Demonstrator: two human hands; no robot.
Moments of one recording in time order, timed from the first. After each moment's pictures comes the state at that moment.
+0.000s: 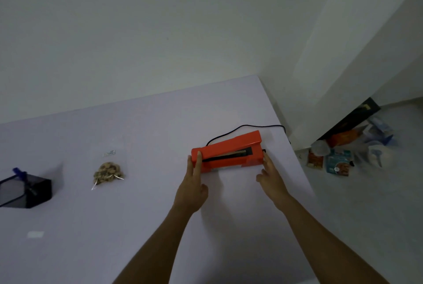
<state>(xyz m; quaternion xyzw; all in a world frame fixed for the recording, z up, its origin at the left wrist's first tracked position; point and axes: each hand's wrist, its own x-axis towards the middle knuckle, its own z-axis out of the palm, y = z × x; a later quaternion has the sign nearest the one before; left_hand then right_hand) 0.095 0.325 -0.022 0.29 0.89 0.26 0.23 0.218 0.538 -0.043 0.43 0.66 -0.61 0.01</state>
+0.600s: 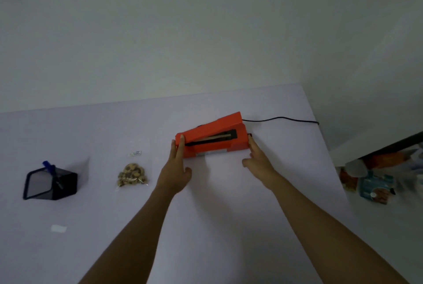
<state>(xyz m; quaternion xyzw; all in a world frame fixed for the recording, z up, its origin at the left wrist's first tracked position) -0.041 0.270 -0.019 0.20 0.93 0.25 0.18 0.049 0.509 -0.040 0.33 0.70 -0.62 0.11</state>
